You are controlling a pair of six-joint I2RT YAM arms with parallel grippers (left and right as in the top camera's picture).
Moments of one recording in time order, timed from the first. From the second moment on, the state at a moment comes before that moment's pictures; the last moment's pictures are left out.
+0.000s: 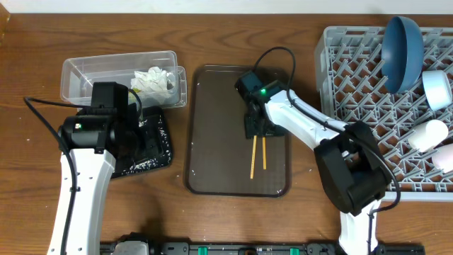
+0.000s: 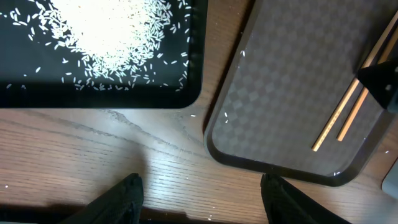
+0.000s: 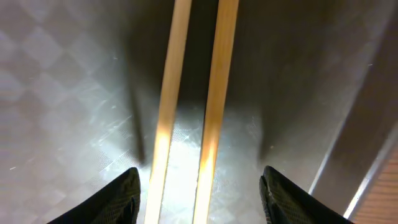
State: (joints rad) left arm 0.01 1.26 1.18 -1.31 0.18 -0.33; right arm 0.58 2.06 1.47 -0.92 0.06 0.52
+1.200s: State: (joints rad) left arm 0.01 1.26 1.18 -1.31 0.18 -0.33; right arm 0.56 1.97 1.27 -0.78 0.09 0.55
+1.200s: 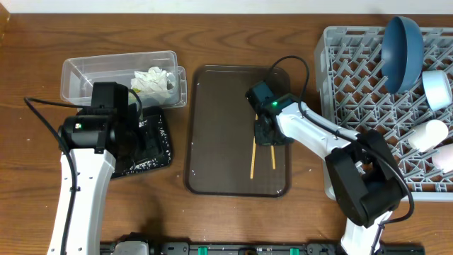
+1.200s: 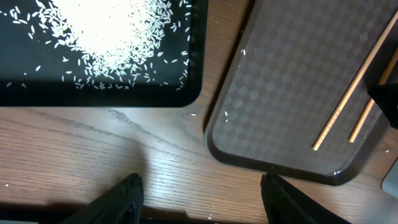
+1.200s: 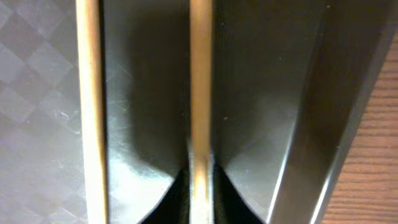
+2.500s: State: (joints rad) left arm 0.01 1.26 1.18 -1.31 0.18 -0.33; right arm 0.07 1.56 1.25 -0.98 0.05 0.06
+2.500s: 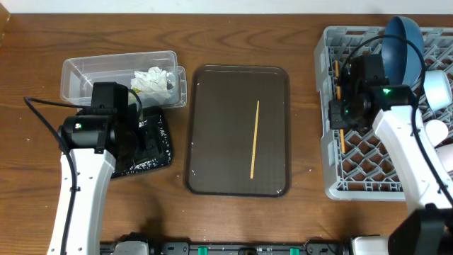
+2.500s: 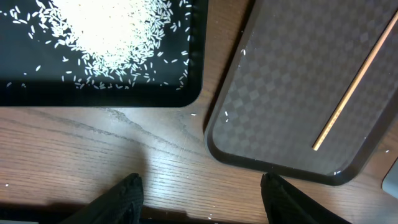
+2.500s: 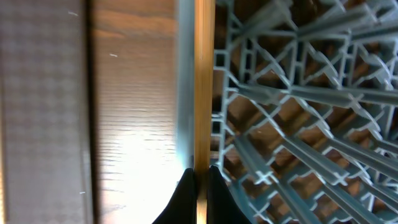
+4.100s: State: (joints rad) left arm 0.01 1.26 1.18 -1.31 0.18 -0.33; right arm 0.59 1.92 1.33 -0.82 -0.12 0.41
